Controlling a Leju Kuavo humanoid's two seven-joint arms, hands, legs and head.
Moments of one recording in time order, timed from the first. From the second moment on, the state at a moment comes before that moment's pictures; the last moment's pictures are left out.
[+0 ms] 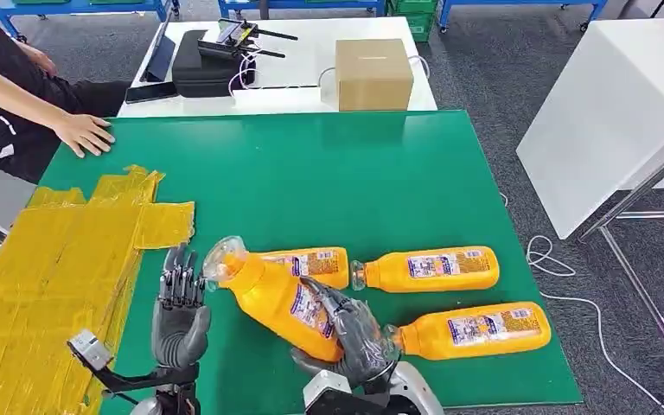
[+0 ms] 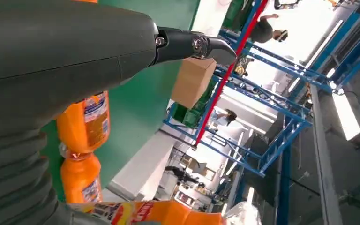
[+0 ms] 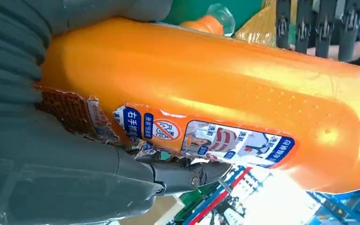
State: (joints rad) left arm 0.14 -0.30 -0.02 -1.45 0.29 -0.37 -0.56; right arm 0.02 0.02 0.70 -1.50 0.53 -0.25 -0.22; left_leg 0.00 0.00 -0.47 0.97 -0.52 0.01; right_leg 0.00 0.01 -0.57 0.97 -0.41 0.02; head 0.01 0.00
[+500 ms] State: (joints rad) left arm 0.14 -0.29 -0.02 -1.44 0.29 -0.37 -0.56; right arm 0.02 0.03 0.69 -1.50 0.53 -0.25 -0.22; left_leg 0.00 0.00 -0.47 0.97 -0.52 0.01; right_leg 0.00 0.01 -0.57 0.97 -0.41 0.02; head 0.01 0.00
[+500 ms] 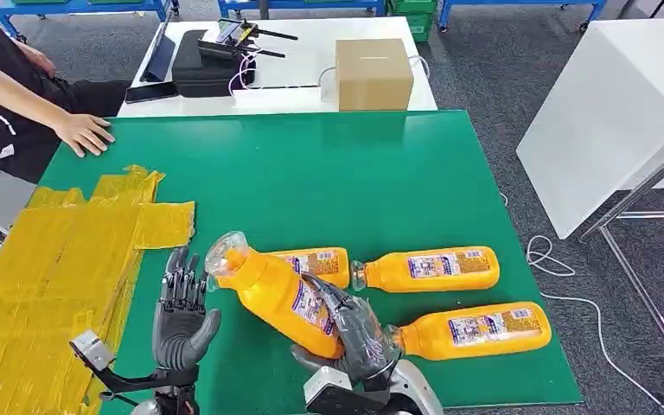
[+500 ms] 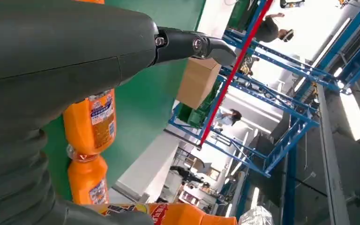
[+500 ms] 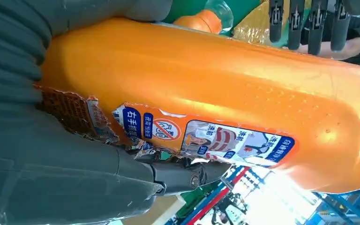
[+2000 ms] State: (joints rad) left arm 0.09 -0.26 -0.08 -1.36 0.31 -0.52 -0.56; right arm -0.26 0.21 0.83 -1.08 0.58 -0.06 -0.15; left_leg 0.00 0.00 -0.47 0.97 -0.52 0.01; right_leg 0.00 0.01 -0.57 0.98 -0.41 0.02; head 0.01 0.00
